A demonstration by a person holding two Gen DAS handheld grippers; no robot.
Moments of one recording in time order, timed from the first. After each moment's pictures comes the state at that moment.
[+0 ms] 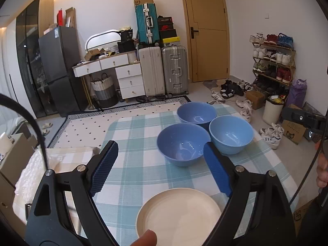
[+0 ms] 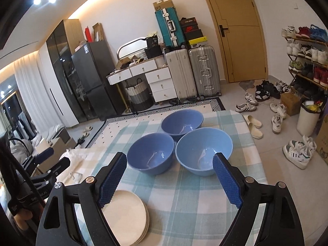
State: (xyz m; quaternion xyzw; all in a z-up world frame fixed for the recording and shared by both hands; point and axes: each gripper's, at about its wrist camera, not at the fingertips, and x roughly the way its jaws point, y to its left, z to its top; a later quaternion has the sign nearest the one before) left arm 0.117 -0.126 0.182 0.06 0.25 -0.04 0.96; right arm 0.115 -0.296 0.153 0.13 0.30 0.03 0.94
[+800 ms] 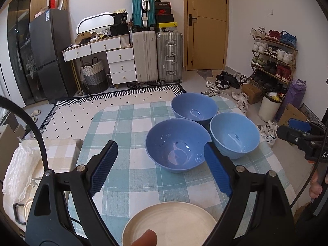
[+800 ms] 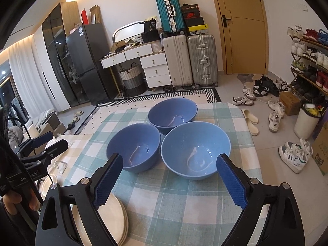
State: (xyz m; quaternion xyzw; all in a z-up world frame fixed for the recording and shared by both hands) left arm 0.212 -0.132 0.149 0.03 0.31 -0.06 0.95; right arm 0.188 -0.297 0.109 0.09 0.36 0.03 0.93
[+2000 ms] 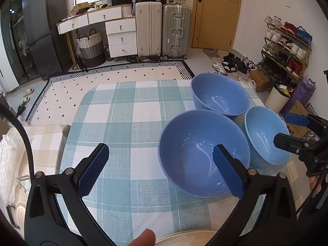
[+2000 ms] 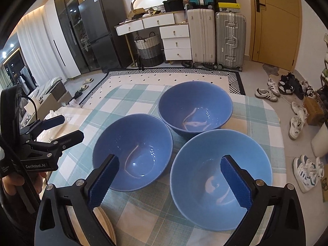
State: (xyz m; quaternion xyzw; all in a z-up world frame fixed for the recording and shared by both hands) left arm 0.368 -0.096 0.065 0.00 0.40 -0.06 0.91; right arm 0.340 -0.262 0.036 0.03 0.45 0.11 0.88
